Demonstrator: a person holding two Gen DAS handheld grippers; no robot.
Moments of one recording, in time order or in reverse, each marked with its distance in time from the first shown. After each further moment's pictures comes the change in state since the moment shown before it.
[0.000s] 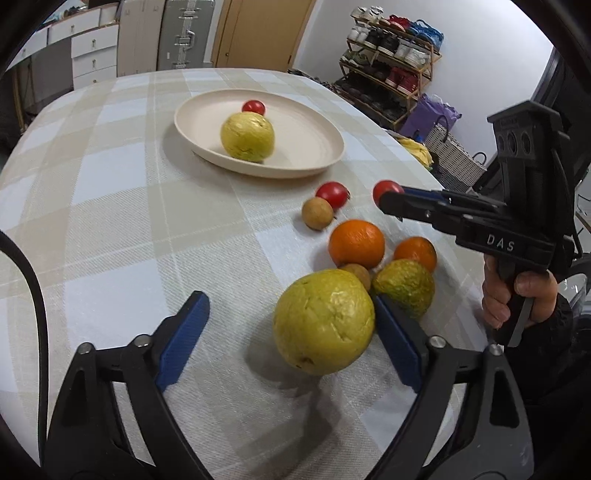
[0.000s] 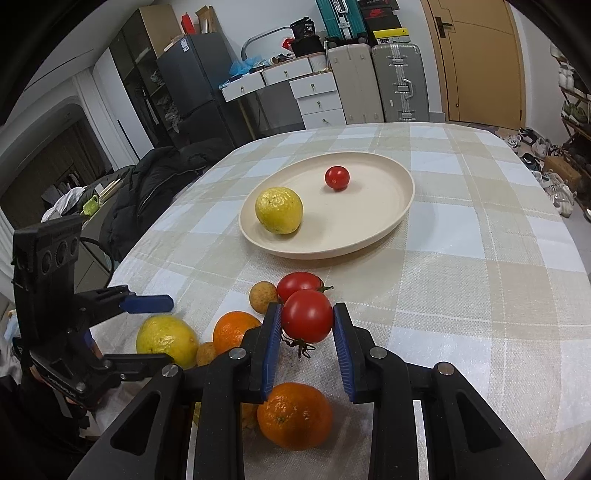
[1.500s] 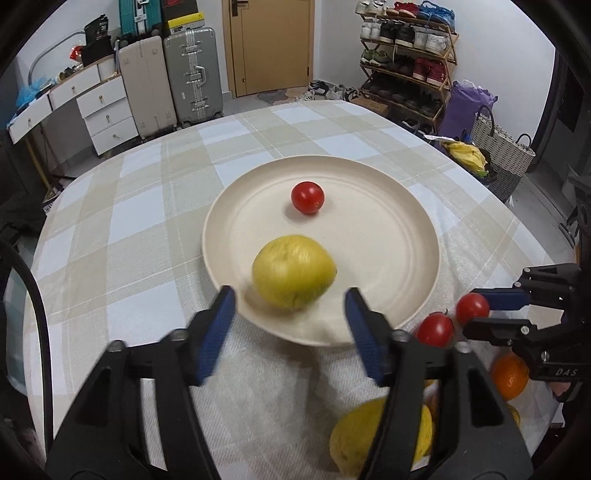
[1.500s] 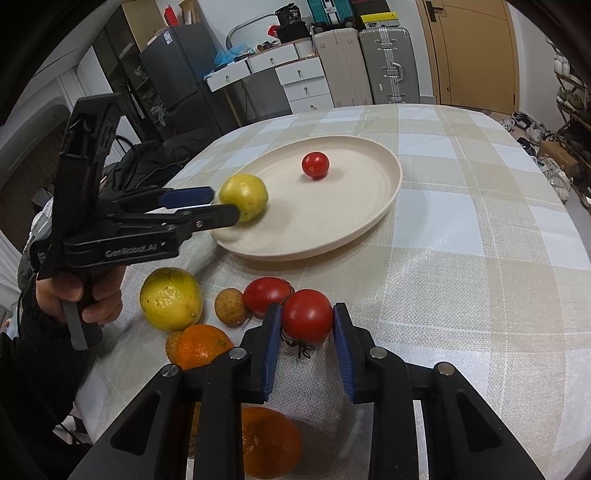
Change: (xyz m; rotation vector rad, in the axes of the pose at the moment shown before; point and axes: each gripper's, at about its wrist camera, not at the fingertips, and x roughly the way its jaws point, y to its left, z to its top) left arm 0.056 0.028 0.129 0.152 -0.066 0.248; right arm 0.029 -0.021 0.014 0.037 0.058 -0.027
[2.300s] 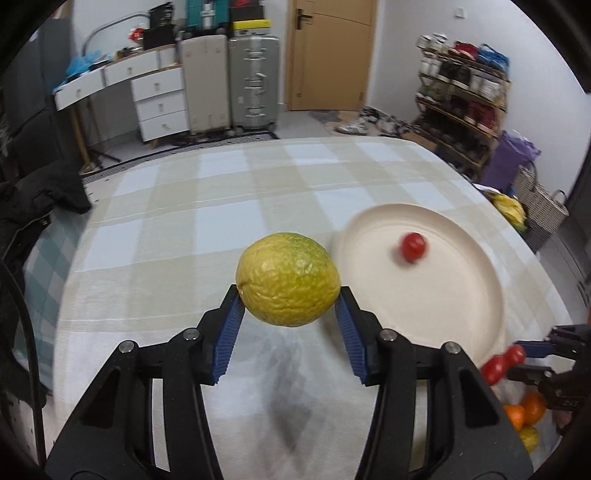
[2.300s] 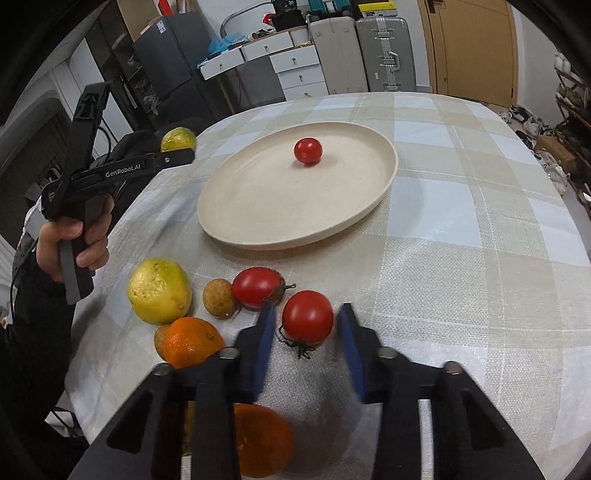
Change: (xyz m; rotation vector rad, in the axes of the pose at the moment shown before) left arm 0.000 0.085 0.018 -0.159 -0.066 0.085; right arm 0.005 -0.002 -0.002 -0.001 0.057 -0.025
